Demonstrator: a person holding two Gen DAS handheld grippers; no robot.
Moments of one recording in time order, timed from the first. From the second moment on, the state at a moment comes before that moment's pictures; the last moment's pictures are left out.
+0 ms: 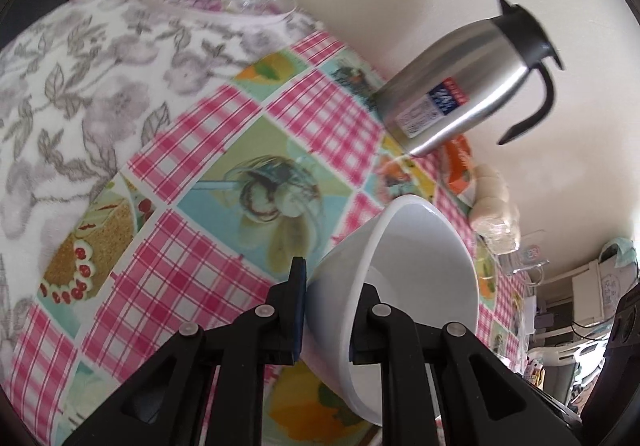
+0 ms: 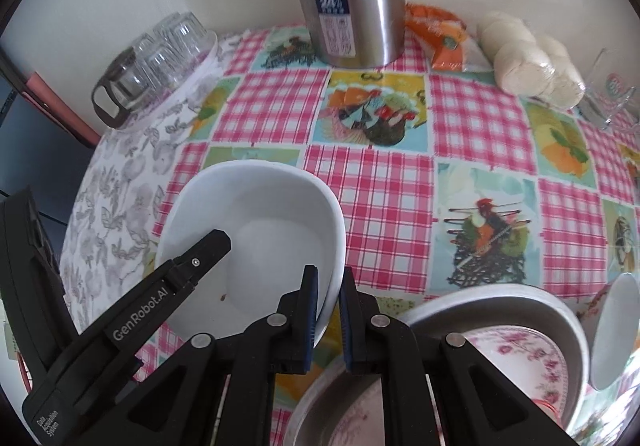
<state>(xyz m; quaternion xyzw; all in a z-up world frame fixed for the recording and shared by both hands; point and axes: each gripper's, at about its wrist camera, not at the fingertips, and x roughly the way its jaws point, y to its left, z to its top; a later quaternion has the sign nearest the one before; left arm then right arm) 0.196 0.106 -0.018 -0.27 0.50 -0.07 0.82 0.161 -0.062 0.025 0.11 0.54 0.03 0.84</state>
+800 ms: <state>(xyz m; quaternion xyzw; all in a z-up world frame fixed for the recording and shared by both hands) 0.129 0.038 0.076 -0.23 0.43 -0.17 0.86 0.055 -0.142 0.106 0.17 0.42 0.03 0.89</state>
